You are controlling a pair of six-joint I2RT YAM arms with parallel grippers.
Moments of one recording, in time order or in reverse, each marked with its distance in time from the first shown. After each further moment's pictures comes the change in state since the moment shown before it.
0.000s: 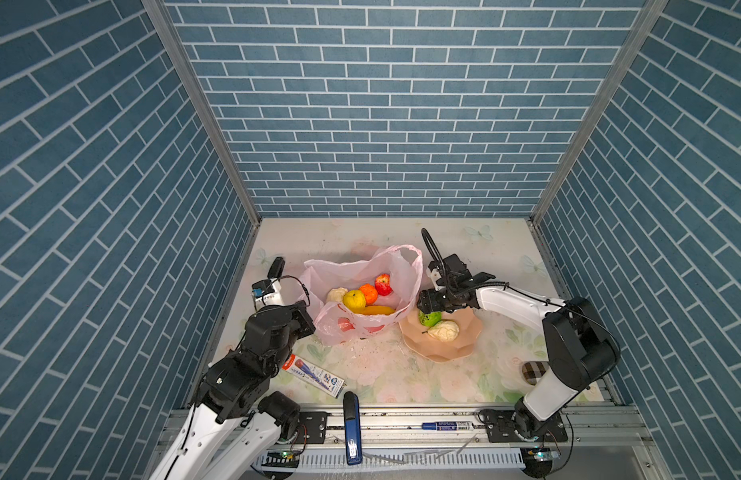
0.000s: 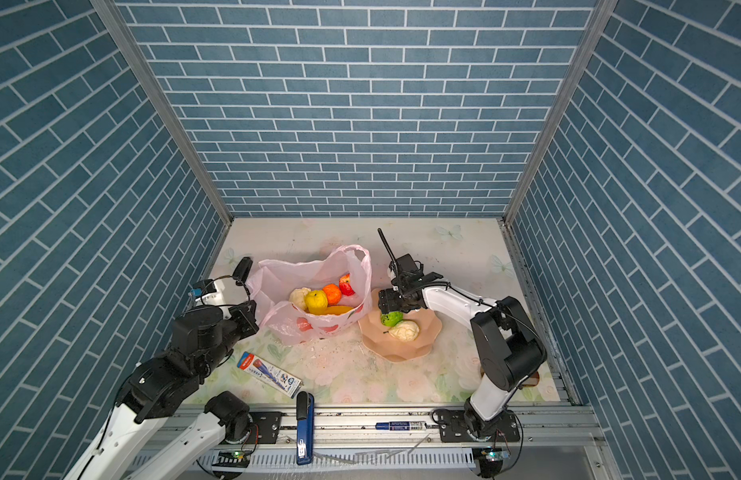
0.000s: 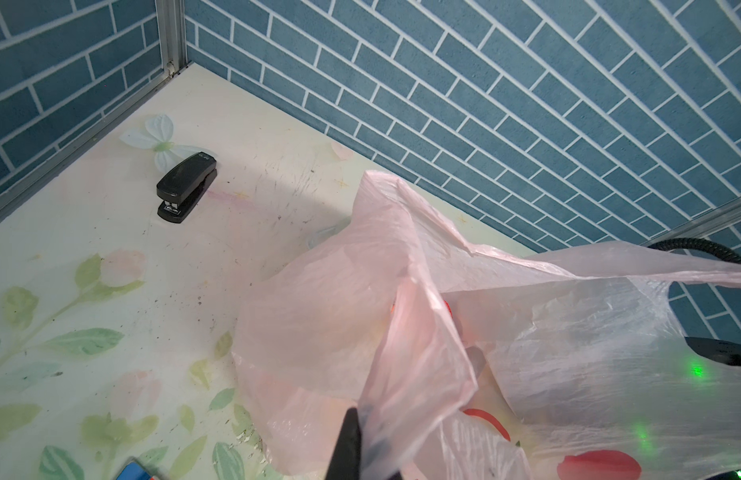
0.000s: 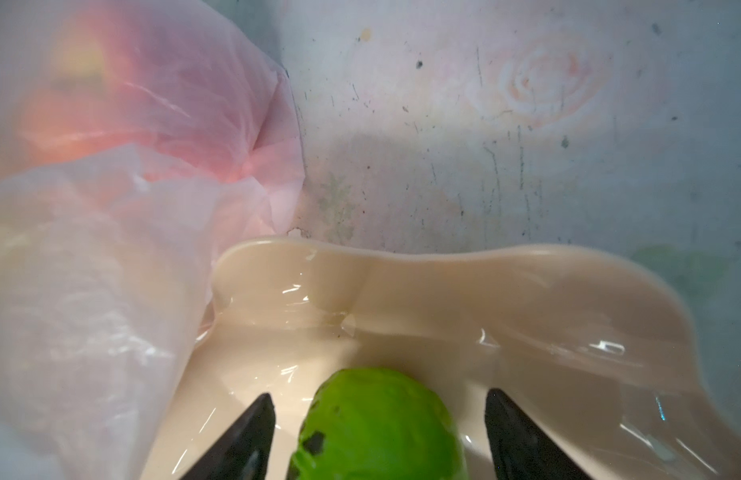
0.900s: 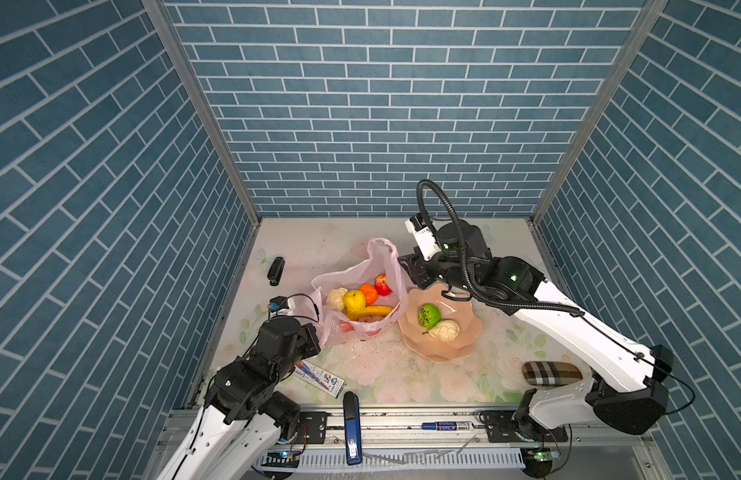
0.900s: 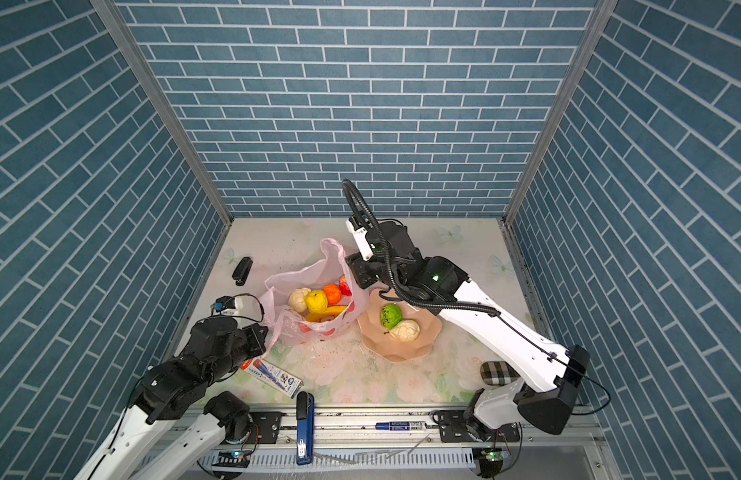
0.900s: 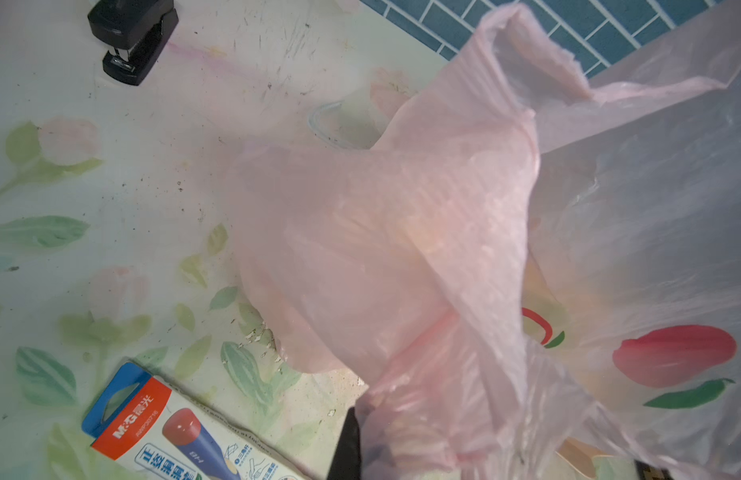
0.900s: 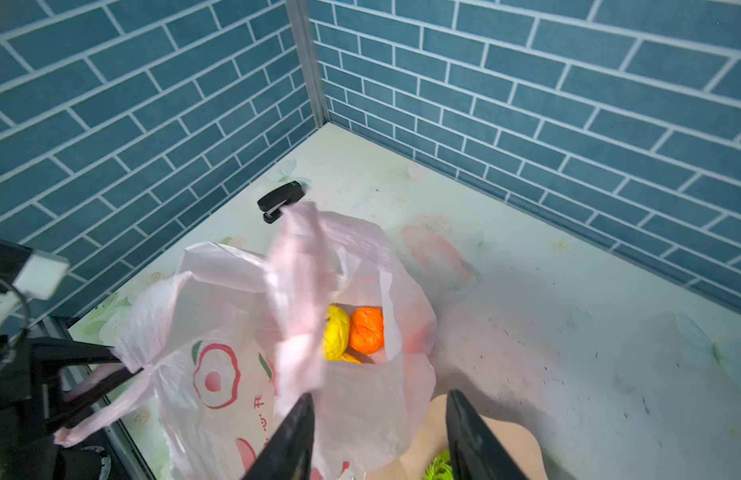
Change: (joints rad) left arm 0.000 -0.047 -0.129 -0.138 0.185 -0.031; right arm 0.391 -0.204 0.607 -0.246 0.335 -0.205
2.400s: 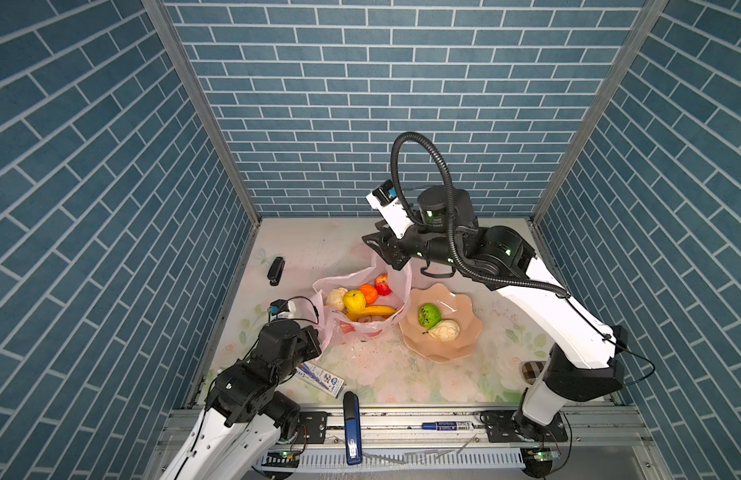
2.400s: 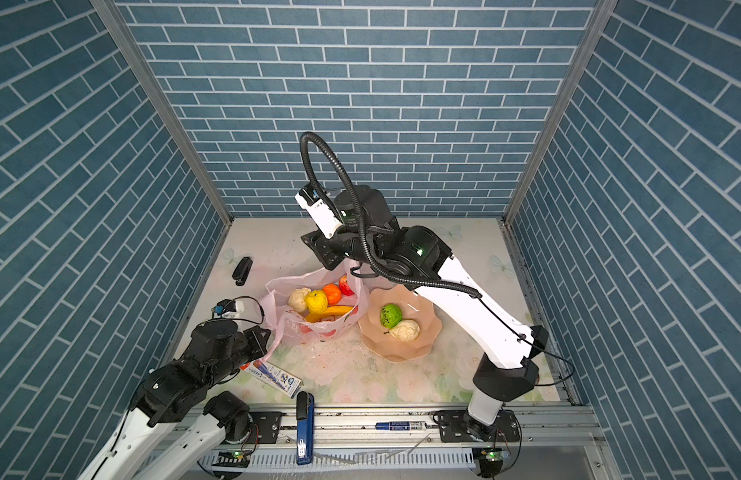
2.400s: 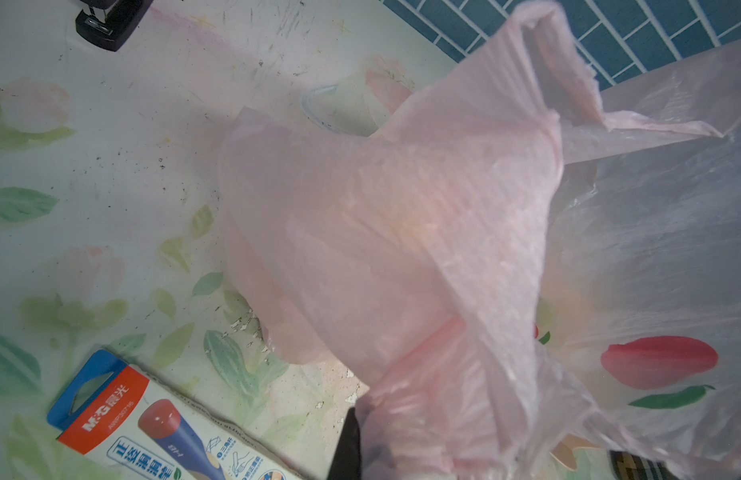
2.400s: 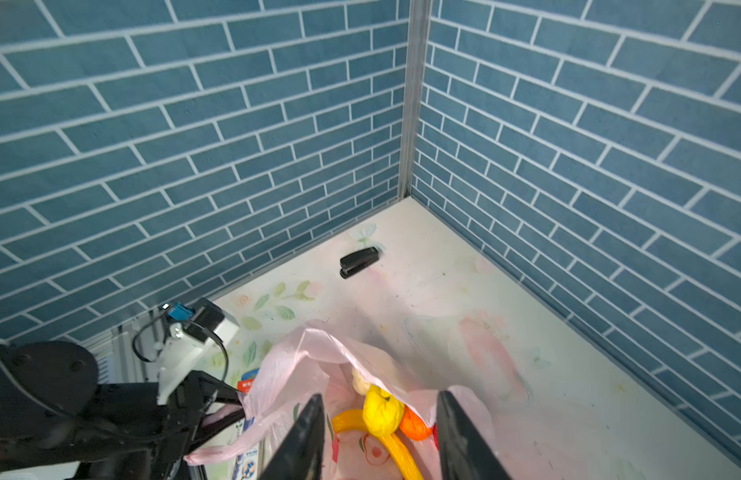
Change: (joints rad) left arm 0.000 -0.029 -0.024 0.024 0.028 -0.040; right arm 0.075 0.292 0.644 -0.204 -0.150 -0.129
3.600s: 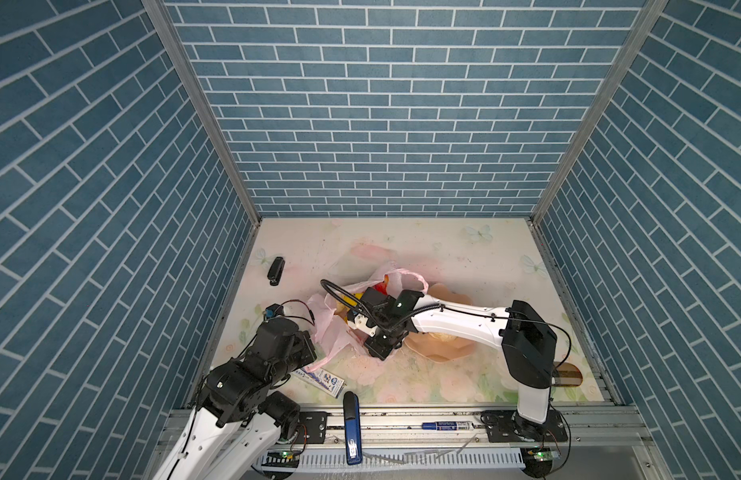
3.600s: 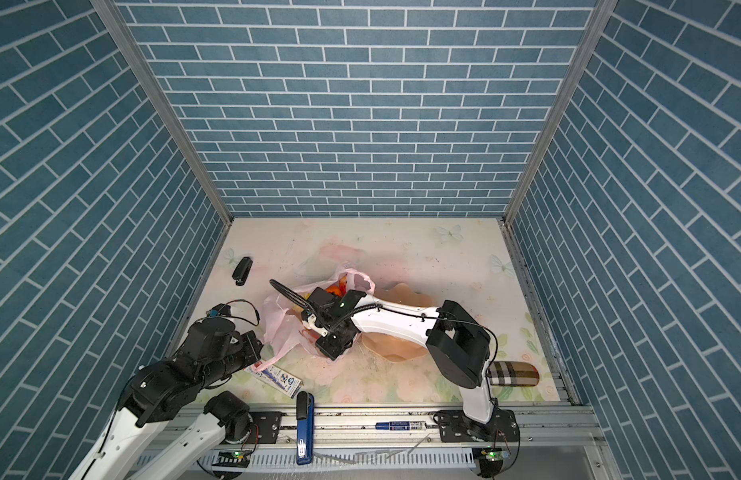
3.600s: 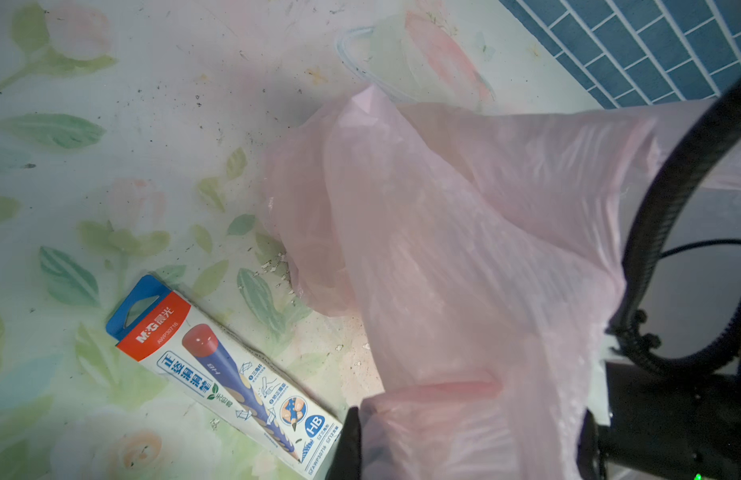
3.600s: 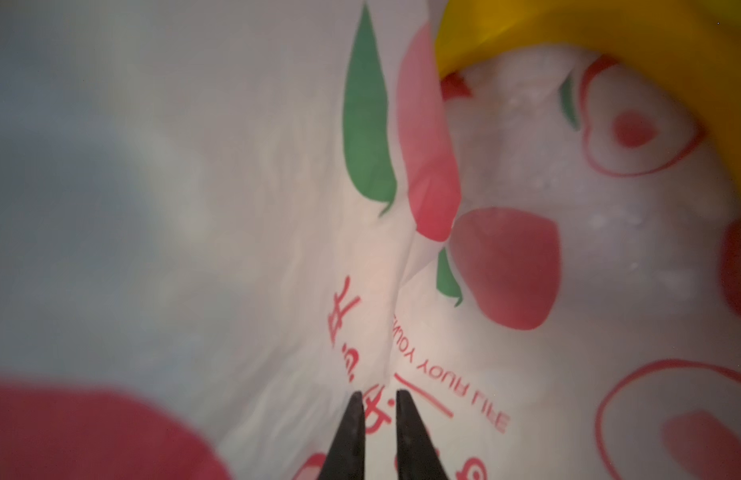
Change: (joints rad) left arm 0.000 0.050 0.118 -0.230 0.025 -0.068; right arm 0.087 0.179 -0.845 0.086 -0.275 0.139
